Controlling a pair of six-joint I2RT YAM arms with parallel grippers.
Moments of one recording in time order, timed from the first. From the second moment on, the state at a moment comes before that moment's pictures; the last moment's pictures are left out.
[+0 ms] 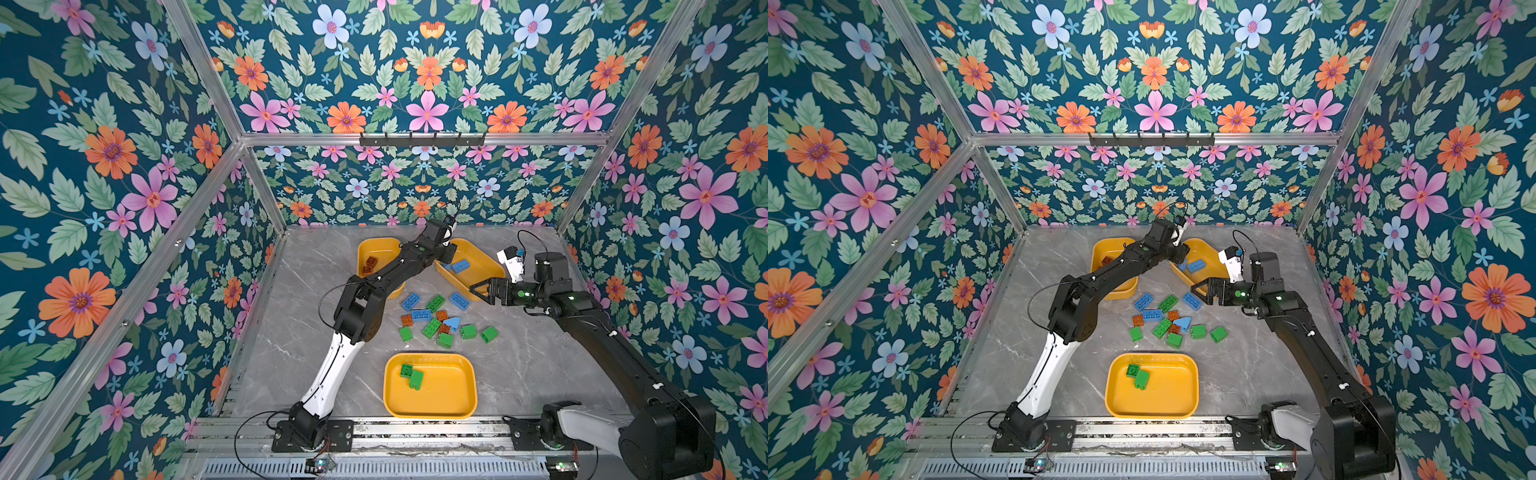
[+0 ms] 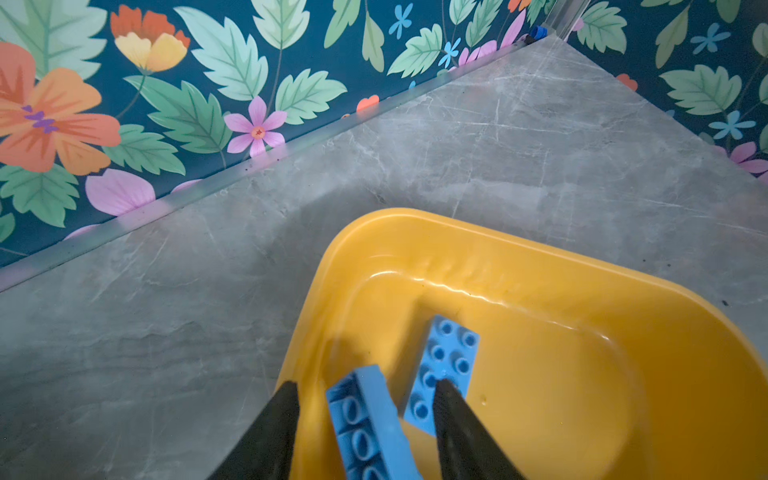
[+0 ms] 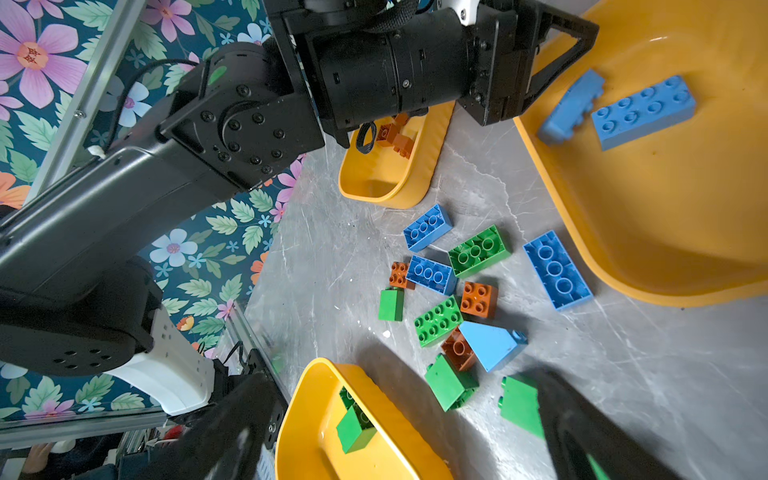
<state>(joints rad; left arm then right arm) -0.67 2.45 2.16 -0.30 0.04 -0.06 0.16 1.18 0.95 -0.44 -0.72 0.32</state>
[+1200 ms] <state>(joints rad) -0.69 1.91 1.48 -0.67 0.03 -0.02 0.16 1.19 0.89 -0.41 -0.79 0.32</state>
